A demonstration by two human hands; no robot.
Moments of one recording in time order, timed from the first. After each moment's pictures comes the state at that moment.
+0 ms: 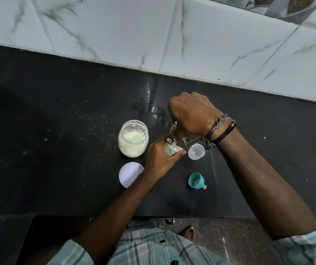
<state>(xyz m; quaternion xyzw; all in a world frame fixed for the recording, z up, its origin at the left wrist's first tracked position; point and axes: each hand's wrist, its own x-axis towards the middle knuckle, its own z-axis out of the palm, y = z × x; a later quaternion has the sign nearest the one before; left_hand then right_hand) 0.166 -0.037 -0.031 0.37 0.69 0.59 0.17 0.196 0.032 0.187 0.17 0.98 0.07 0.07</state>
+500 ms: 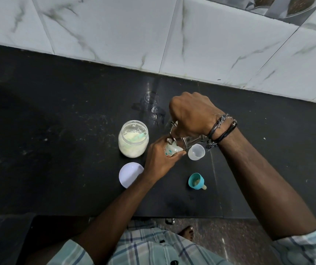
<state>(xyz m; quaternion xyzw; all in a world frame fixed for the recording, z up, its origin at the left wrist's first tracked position) 0.164 -0.037 -0.033 0.38 0.69 0.59 0.17 0.195 0.034 0.188 0.18 0.98 0.05 0.08</state>
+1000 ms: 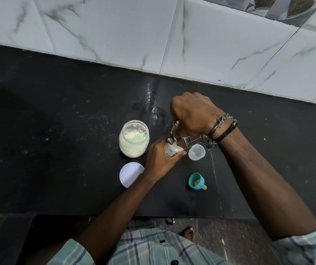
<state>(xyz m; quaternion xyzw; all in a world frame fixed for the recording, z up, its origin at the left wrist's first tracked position) 0.165 -0.038 -0.030 0.38 0.68 0.60 0.17 0.194 0.034 0.187 0.19 0.98 0.05 0.09</state>
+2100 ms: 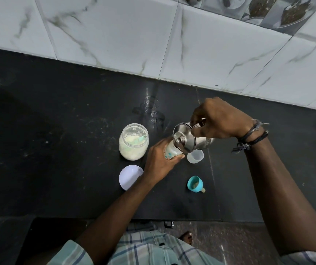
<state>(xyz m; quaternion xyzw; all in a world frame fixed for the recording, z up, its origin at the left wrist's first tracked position) 0.165 -0.041 -0.022 0.41 0.68 0.58 0.16 0.237 0.071 0.195 0.20 0.98 -0.05 0.08</state>
